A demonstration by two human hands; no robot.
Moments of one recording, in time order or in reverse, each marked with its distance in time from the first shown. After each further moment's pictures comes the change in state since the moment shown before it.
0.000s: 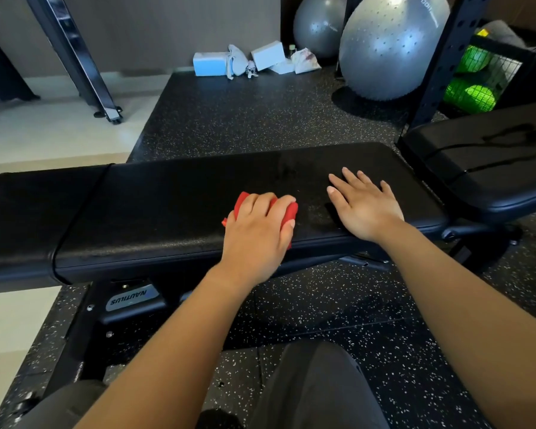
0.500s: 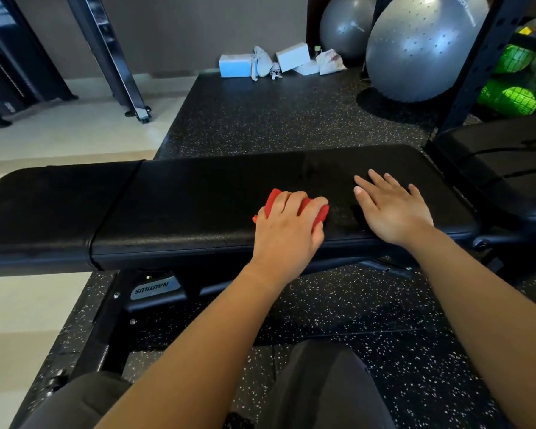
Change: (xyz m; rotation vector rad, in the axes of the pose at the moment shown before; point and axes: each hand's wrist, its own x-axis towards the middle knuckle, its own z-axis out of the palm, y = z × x) left_hand 0.002 0.006 0.009 0.076 0.082 0.033; right_hand 0.001 0.002 0.002 0.019 0.030 -0.006
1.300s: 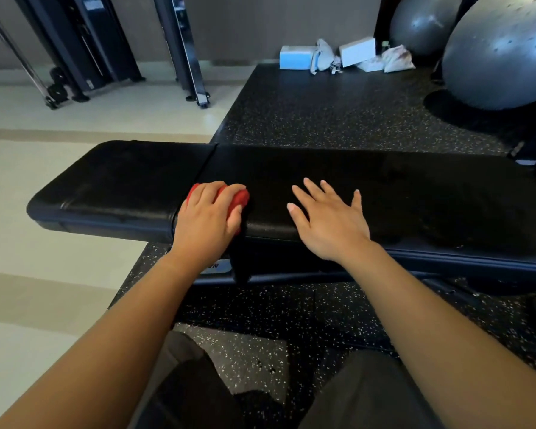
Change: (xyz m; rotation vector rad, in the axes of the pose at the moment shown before) left_hand -0.075 -0.193 -0.051 0.141 0.105 -0.276; right_hand -0.007 -0.190 0.042 -0.012 -0.073 -0.386
